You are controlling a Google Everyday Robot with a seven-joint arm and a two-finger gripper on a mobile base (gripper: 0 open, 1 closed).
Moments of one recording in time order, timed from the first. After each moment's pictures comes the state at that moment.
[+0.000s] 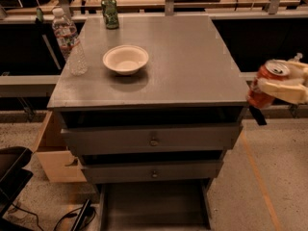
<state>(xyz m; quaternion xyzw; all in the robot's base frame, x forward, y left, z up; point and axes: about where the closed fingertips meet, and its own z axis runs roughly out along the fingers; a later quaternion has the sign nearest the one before) 0.533 -0.287 0.926 -0.39 0.64 0.26 0.61</state>
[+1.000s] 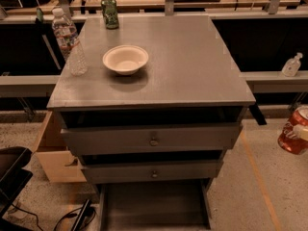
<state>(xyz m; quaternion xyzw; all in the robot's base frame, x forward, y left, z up) 0.456 -0.370 0.843 -0.39 0.69 0.32 0.53</state>
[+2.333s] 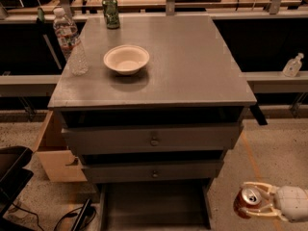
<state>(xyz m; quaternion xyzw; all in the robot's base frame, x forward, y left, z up) 0.374 -0.300 0.574 -0.53 0.61 0.36 0.47</state>
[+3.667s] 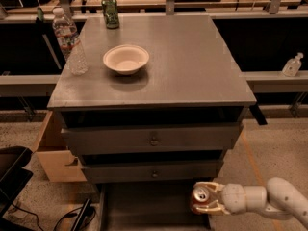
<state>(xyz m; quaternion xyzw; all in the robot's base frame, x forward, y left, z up) 0.416 -0.172 0.484 -0.54 0.58 0.39 0.47</state>
